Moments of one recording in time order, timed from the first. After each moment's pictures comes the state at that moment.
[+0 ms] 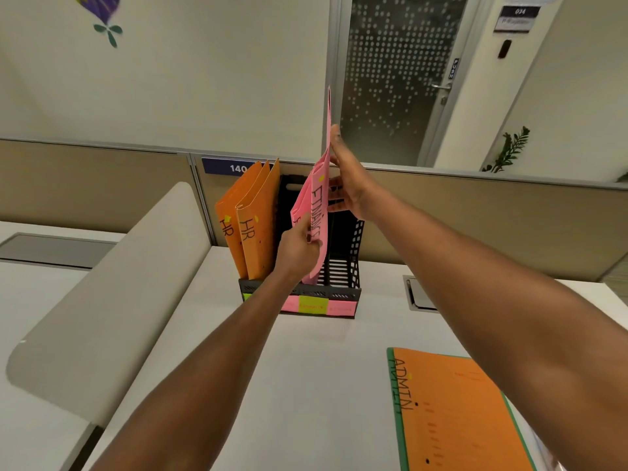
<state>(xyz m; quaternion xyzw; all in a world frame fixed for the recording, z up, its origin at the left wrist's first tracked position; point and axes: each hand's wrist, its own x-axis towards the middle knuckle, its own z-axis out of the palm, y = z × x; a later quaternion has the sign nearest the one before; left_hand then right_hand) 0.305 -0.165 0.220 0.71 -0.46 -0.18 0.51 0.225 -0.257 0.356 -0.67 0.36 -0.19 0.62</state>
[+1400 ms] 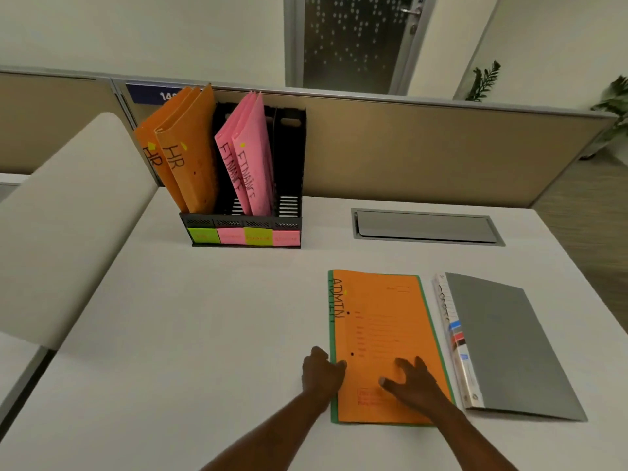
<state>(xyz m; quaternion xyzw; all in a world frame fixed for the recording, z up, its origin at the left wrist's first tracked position) 0.001 -0.030 0.004 0.82 -0.18 -0.46 0.30 -0.189 -0.116 -0.001 -0.70 0.61 0.18 0.32</state>
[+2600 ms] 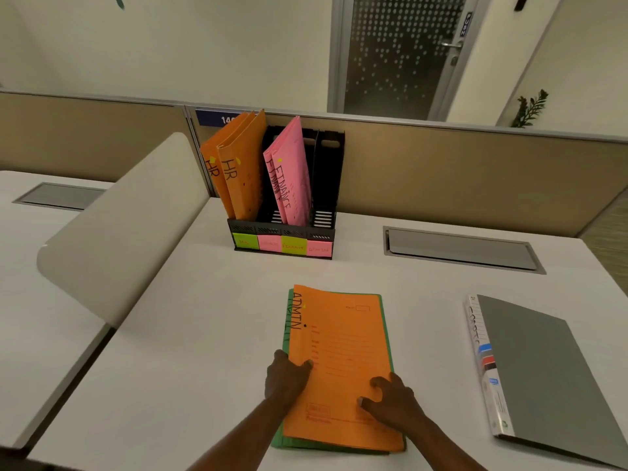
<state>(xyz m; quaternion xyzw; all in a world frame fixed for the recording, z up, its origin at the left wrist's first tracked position) 0.076 0.042 0.029 0.85 -0.15 -0.39 0.32 -0.123 -0.066 0.013 -0.76 0.52 0.22 0.32</state>
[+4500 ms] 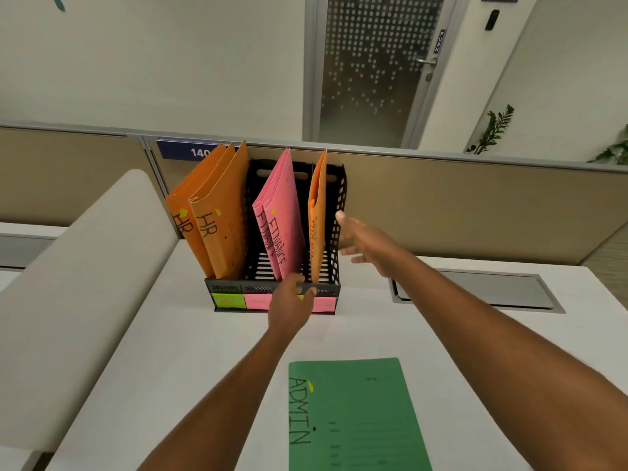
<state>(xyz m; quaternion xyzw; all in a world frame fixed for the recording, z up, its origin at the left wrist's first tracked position) 0.262 -0.181 0.086 0.80 -0.37 -0.19 0.43 0.147 -0.303 0.230 -0.70 0.44 -0.12 0.55</state>
